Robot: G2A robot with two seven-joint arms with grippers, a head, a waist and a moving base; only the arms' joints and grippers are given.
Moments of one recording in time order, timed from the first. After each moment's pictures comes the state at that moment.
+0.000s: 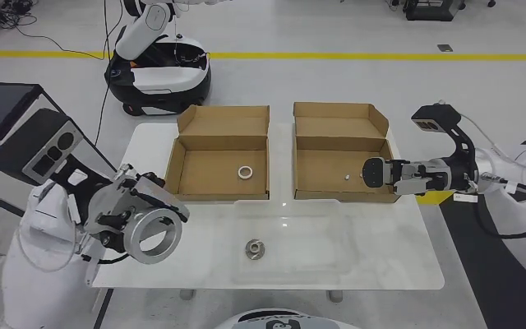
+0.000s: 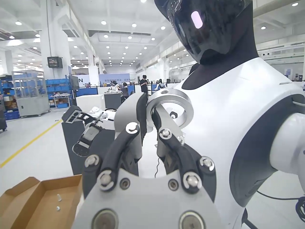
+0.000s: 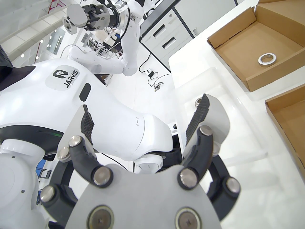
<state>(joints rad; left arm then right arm) 1.41 -0.92 -1.54 -2.19 -0.56 -1.01 -0.81 -1.32 -0.66 1.52 -1.80 0.78 -0.40 1.42</state>
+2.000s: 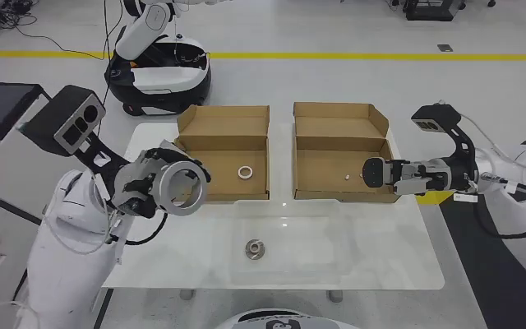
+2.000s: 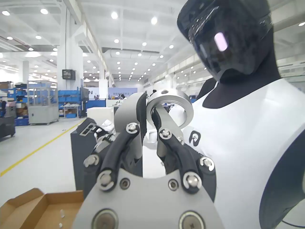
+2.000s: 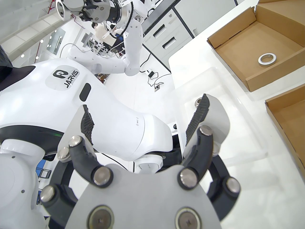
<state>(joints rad) 1.32 -0.98 -1.42 -2.15 -0.27 -0.92 -0.55 -1.32 -0.66 1.52 -1.80 0.78 -0.40 1.42</state>
